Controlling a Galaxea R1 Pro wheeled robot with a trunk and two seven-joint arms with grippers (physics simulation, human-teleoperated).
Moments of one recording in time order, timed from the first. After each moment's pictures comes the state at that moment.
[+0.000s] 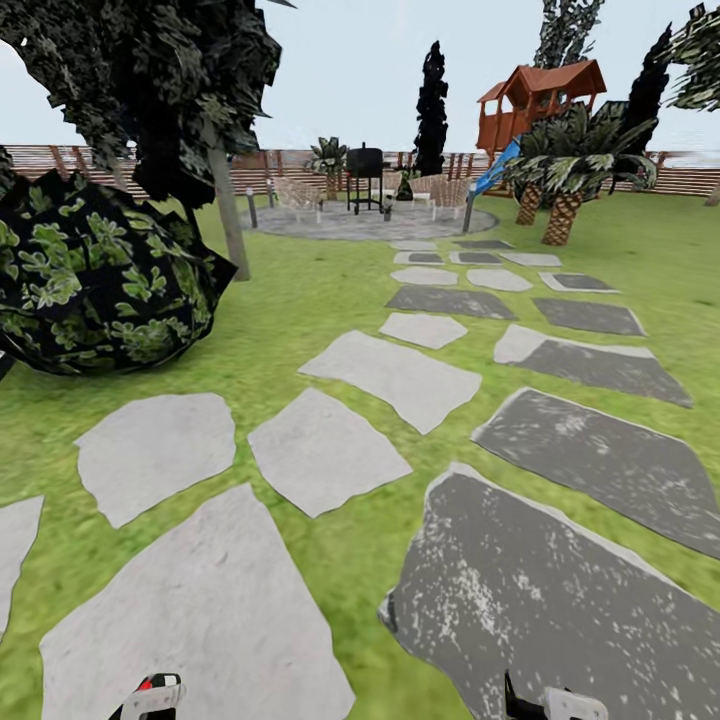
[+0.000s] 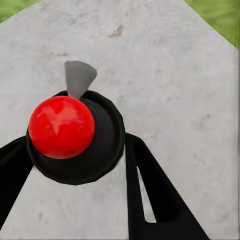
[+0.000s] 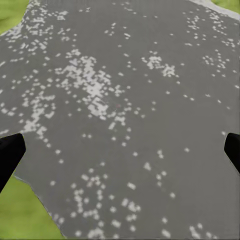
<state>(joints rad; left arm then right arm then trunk) -0.24 0.14 0.22 -0.32 -0.02 -0.51 -0.11 -0.37 -0.06 -0.16 -0.03 0.02 -0.75 -0.08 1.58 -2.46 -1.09</state>
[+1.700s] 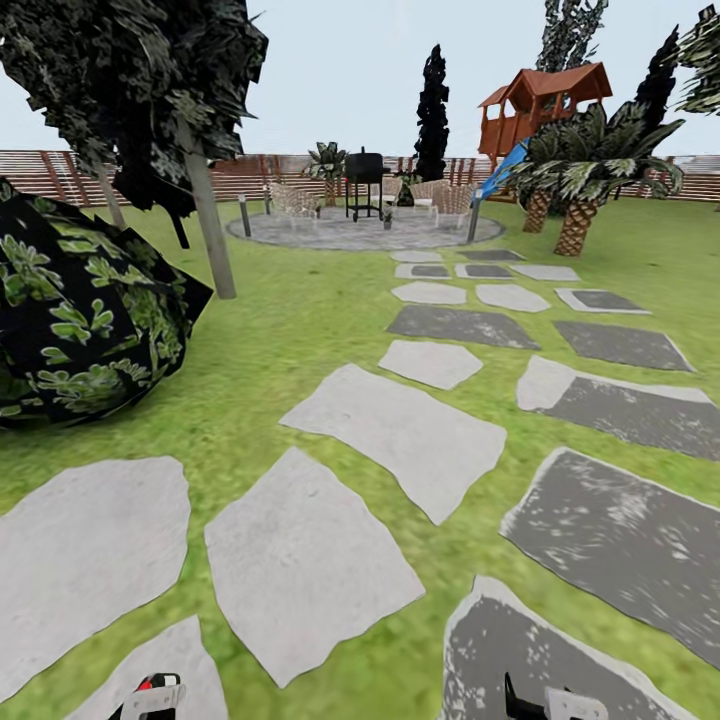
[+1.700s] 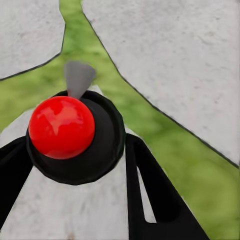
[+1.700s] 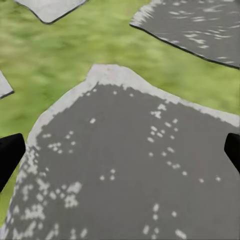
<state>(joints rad) -0.24 0.14 0.22 -0.32 -0.02 -0.51 -0.11 -0.37 -0.06 -0.16 -0.03 0.02 -0.75 -0.08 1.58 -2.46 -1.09</state>
